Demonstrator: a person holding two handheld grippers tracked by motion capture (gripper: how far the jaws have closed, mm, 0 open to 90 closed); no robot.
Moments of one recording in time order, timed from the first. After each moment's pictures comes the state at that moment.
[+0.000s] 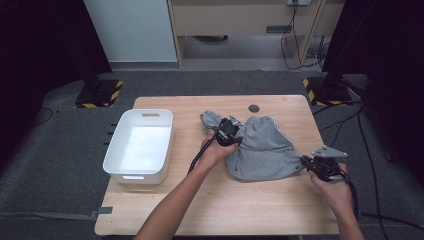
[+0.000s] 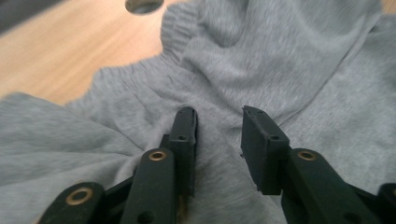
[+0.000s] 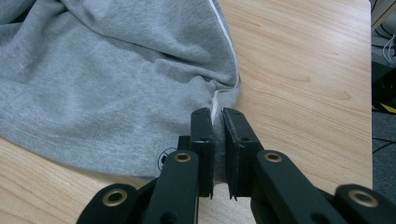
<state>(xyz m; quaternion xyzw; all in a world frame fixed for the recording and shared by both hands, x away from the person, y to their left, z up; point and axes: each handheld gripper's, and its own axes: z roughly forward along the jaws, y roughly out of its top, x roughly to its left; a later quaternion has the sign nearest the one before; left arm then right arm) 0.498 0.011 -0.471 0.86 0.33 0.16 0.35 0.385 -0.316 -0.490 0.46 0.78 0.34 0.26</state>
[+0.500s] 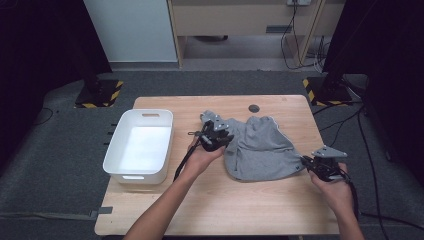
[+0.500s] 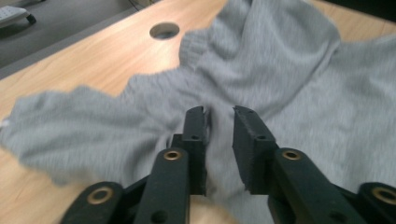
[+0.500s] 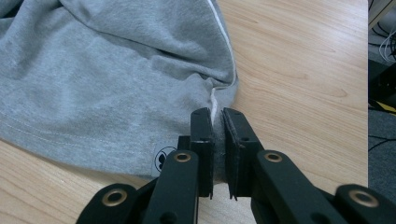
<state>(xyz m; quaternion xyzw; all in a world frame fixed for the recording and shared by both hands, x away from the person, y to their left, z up) 0.459 0.057 -0.454 0.83 0.33 0.19 0.40 0.385 -0.316 -0.491 0.46 0.78 0.33 0.26</state>
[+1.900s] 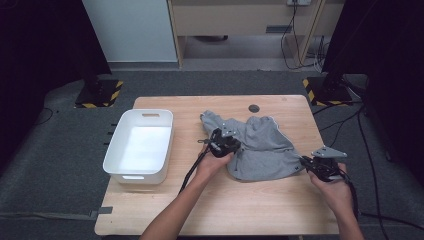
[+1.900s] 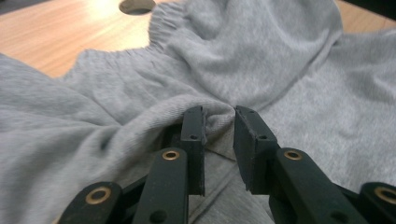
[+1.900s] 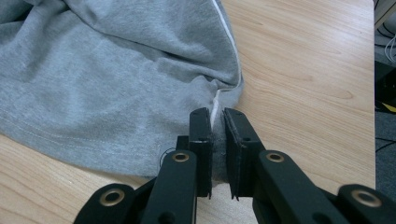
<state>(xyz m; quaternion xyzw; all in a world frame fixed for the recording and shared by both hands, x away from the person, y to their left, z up) 0.468 0.026 -0.496 0.82 0.35 0.14 0.42 0.384 -0.314 -0.491 0.46 0.78 0.34 0.26</state>
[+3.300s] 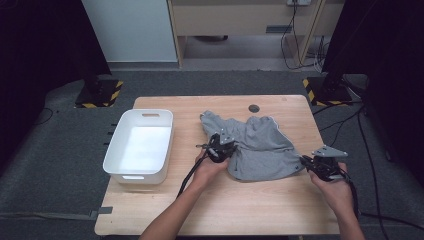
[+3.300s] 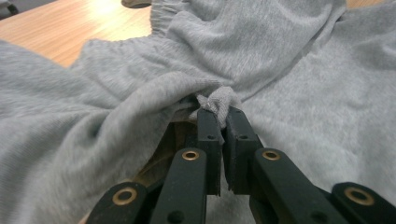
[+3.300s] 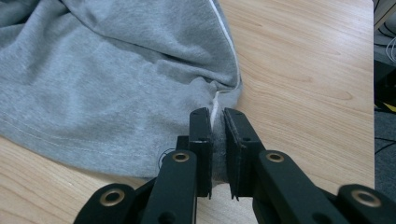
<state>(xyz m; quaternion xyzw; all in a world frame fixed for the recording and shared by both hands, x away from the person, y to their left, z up) 0.453 0.041 -0.505 0.83 0.33 0.17 0.42 0.386 -0.315 -0.490 0.46 0.78 0.34 0.25</state>
